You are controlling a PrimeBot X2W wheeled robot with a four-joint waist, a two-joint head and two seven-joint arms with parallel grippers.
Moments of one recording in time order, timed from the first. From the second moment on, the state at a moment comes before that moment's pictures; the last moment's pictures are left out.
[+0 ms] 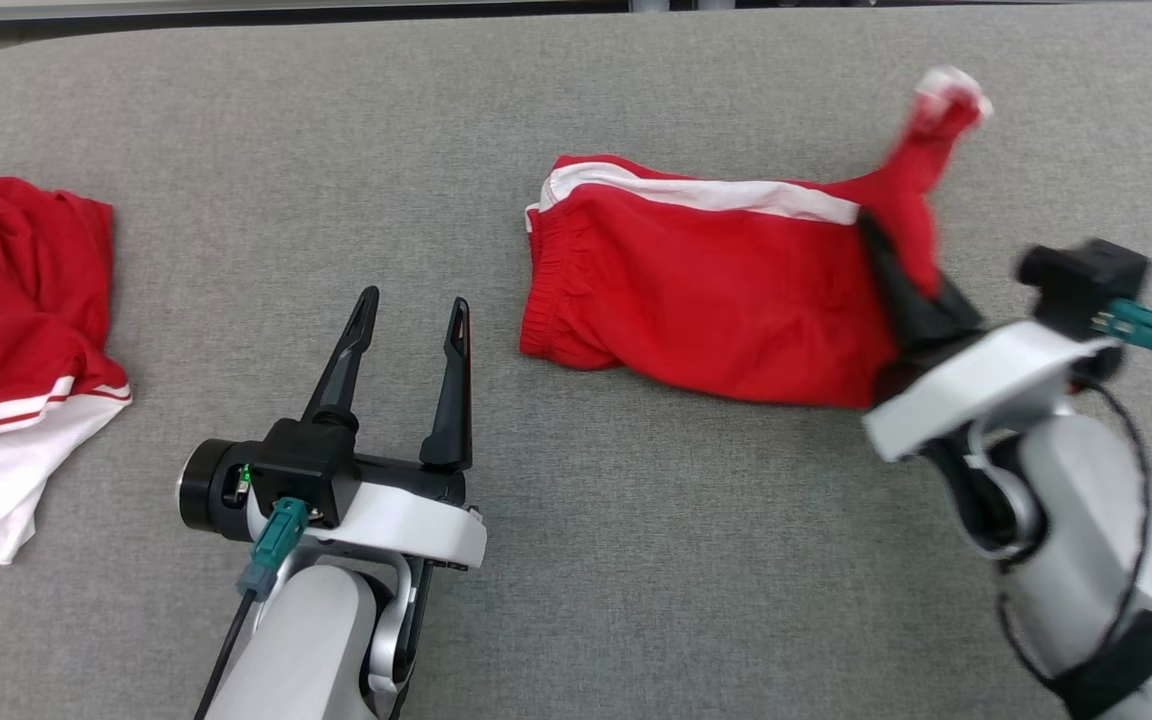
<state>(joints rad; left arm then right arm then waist) -0.31 0.05 -0.33 0.18 -0.23 0.13 -0.26 -0.58 -0.28 0.47 0.37 0.64 0.13 -0.08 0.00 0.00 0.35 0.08</state>
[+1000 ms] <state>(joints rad) -0.31 0.05 -0.33 0.18 -0.24 0.15 -0.26 -0.67 -0.20 0.67 0.37 0.62 0.13 -0.22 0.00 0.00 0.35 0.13</state>
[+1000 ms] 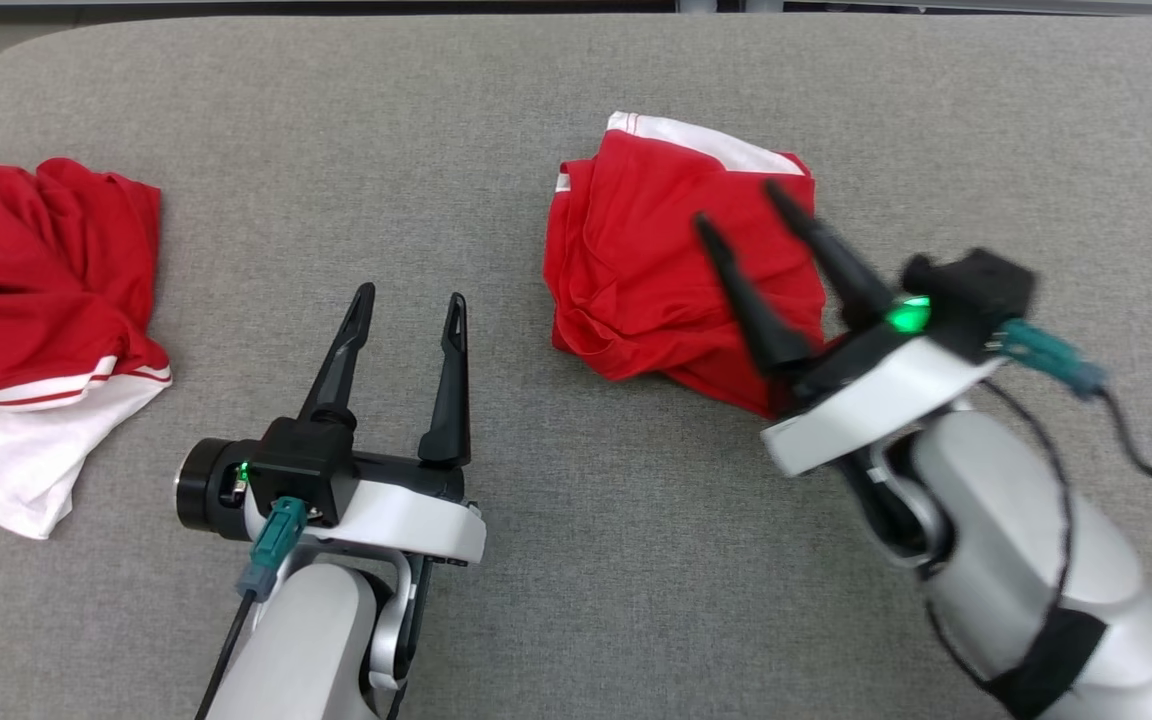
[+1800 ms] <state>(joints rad) -0.26 0.12 -0.27 0.20 -0.21 0.16 -0.26 -0.18 -0.27 0.03 0.05 0.37 0.13 -0.13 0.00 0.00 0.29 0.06</state>
